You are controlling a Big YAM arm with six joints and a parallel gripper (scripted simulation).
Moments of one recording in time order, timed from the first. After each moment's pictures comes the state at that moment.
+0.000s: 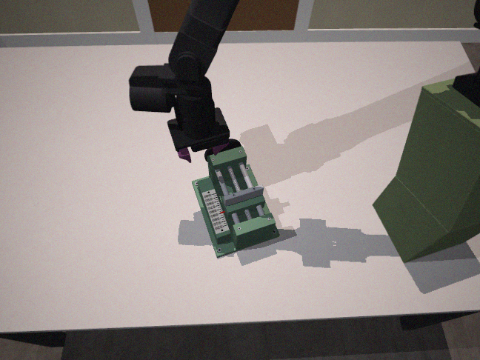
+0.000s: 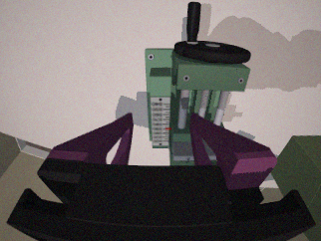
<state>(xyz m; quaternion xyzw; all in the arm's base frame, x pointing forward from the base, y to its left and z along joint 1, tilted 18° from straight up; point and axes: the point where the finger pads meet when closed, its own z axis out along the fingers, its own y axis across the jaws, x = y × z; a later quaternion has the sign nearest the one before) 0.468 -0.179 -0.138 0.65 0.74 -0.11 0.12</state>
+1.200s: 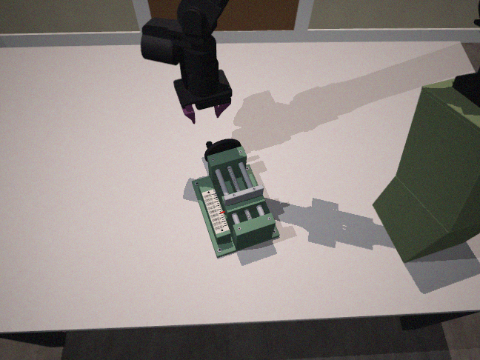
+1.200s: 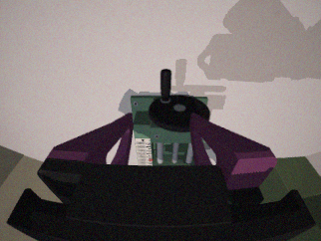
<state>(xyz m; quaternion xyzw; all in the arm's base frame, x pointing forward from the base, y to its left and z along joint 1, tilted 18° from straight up) 0.444 -0.265 -0.106 0.65 0.74 -0.11 0.12</state>
